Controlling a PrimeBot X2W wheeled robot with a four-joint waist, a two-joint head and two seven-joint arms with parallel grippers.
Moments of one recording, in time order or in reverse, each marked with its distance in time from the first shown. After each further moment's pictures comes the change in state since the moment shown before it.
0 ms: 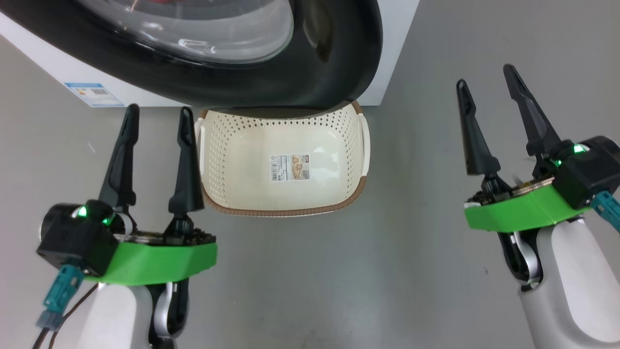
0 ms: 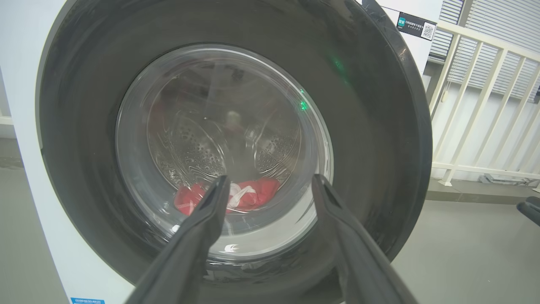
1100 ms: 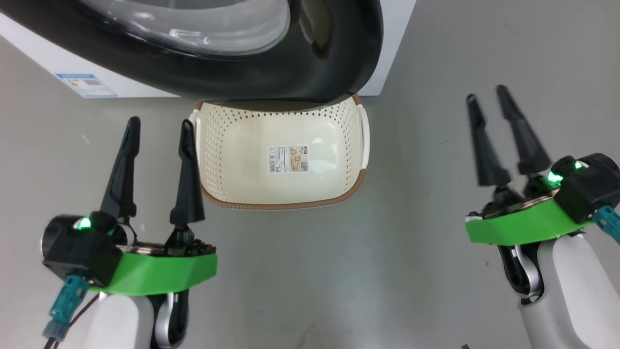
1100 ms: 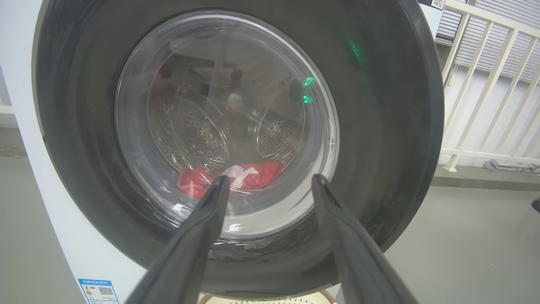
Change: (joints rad) left arm 0.040 -0.009 0.018 -0.009 0.035 -0.015 0.000; right arm 0.070 0.003 -0.007 -0.040 0.026 0.000 0.000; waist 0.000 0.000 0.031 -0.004
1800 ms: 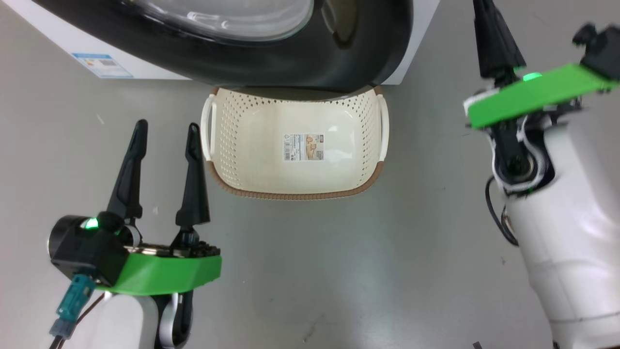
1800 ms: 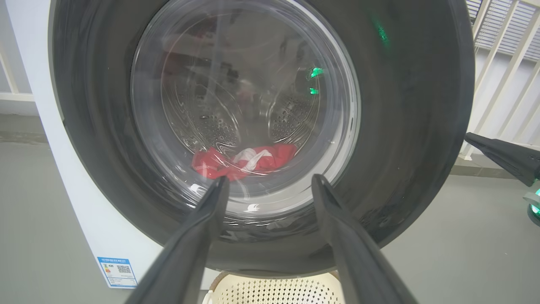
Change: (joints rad) left arm 0.000 -0.001 -0.013 0.014 -0.001 0.000 0.000; right arm -0.403 -0.007 0.082 0.331 0.603 0.000 0.107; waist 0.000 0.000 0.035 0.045
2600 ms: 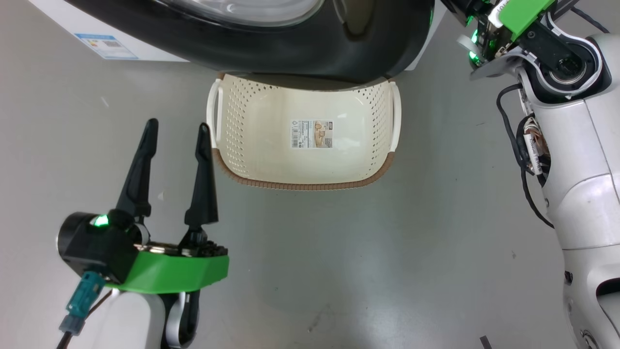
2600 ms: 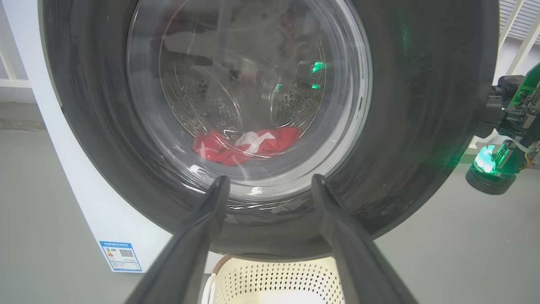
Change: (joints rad) left arm -0.010 -0.001 -0.022 0.010 -0.001 0.001 0.000; right arm -0.315 -0.004 -0.014 0.210 0.660 0.000 0.715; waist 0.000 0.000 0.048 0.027
